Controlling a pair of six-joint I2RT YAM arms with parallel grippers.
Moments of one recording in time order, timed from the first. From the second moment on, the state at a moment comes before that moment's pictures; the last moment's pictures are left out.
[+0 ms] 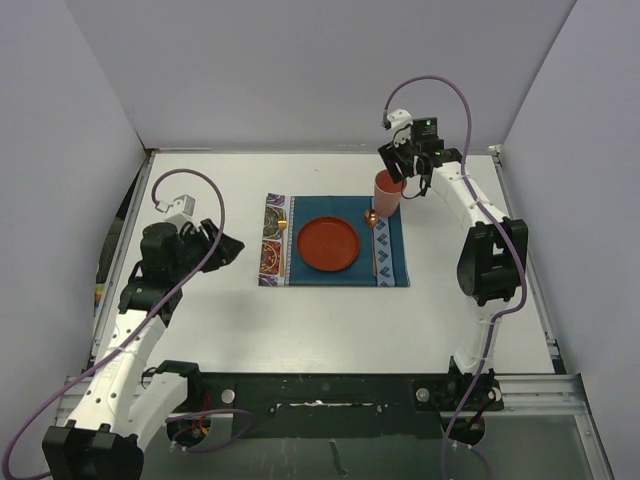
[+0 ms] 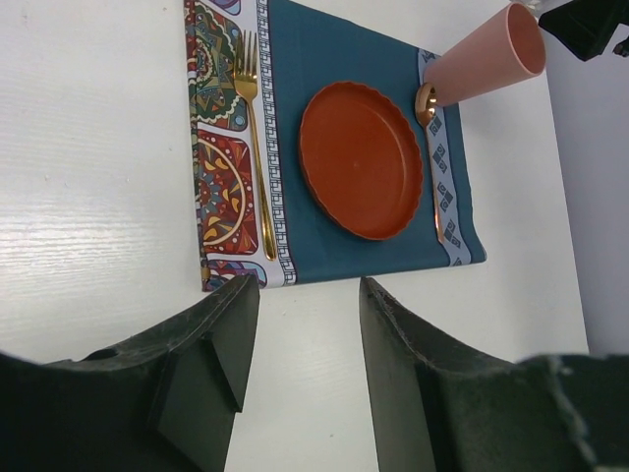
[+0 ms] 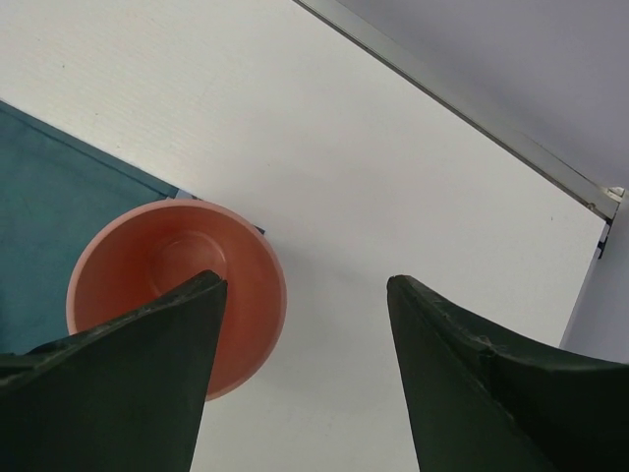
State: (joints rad) left arm -0.12 0.84 0.71 -0.31 0.30 -0.56; right arm 0.19 2.01 1.80 -0.46 0.02 -0.41
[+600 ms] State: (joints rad) left arm -0.12 0.85 0.71 -0.29 0.30 -0.57; right arm 0.19 2.01 1.71 -0.46 -0.04 -0.40
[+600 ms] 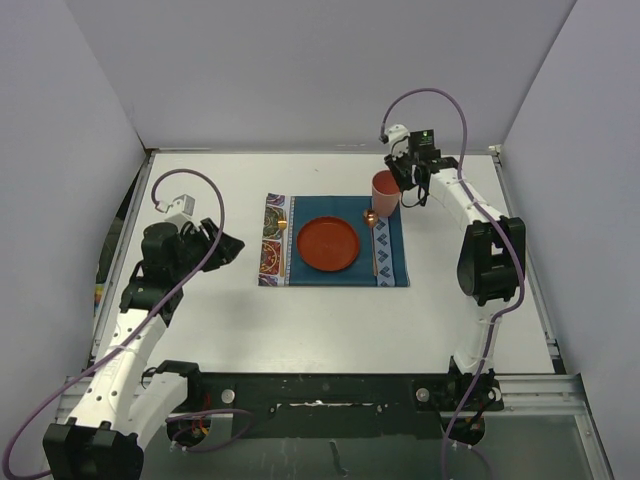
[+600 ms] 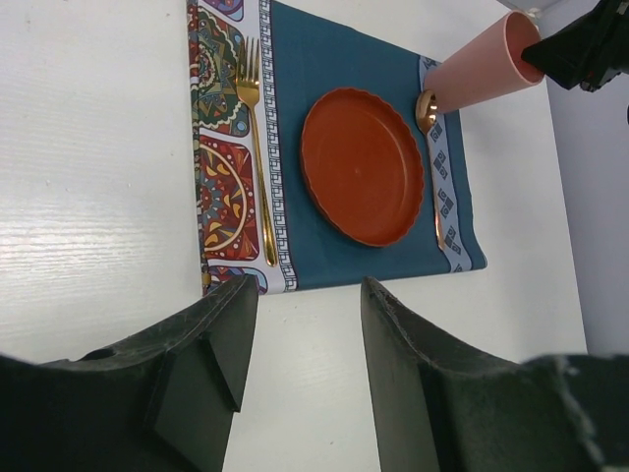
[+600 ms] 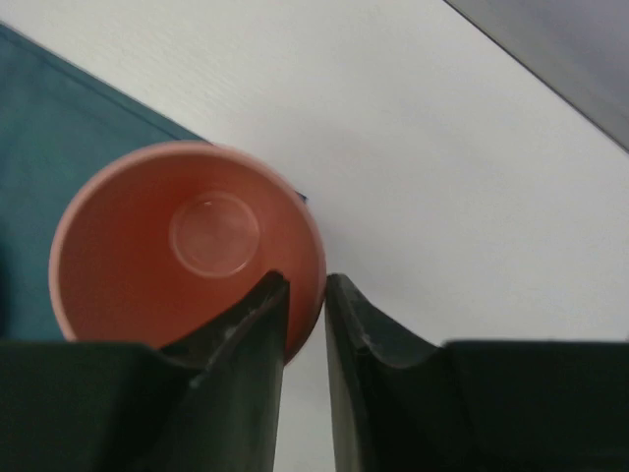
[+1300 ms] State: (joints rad) left arm -0.12 0.84 0.69 -0.29 0.29 -0.58; right arm 0.18 2.01 1.71 -0.43 -0.10 -0.40
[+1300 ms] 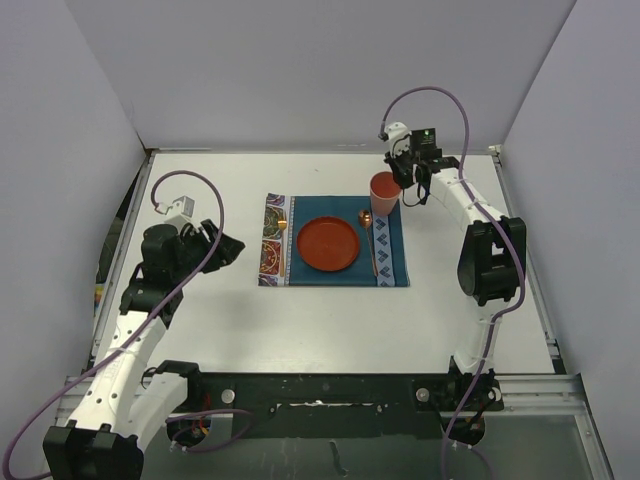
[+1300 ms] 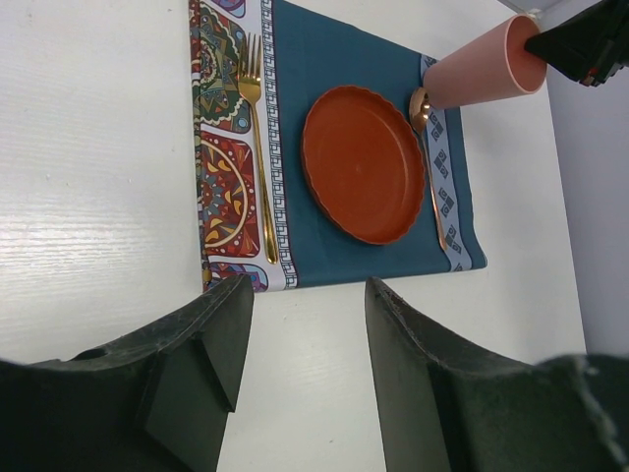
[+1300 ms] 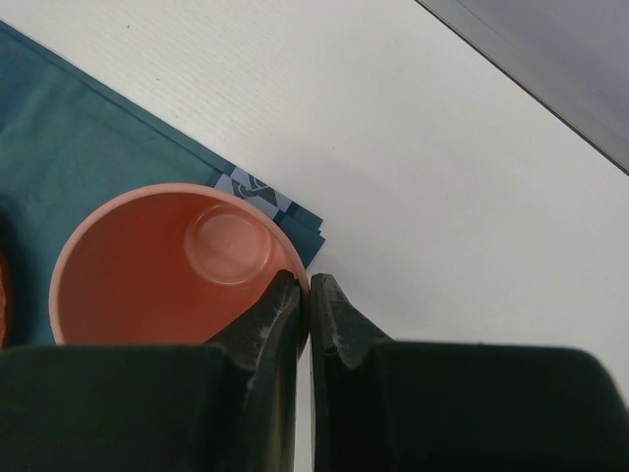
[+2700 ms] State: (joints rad) left arm -0.12 0.82 0.64 -0.30 0.29 -0.60; right arm 0.15 2.03 1.71 -0.36 -0.18 -0.36
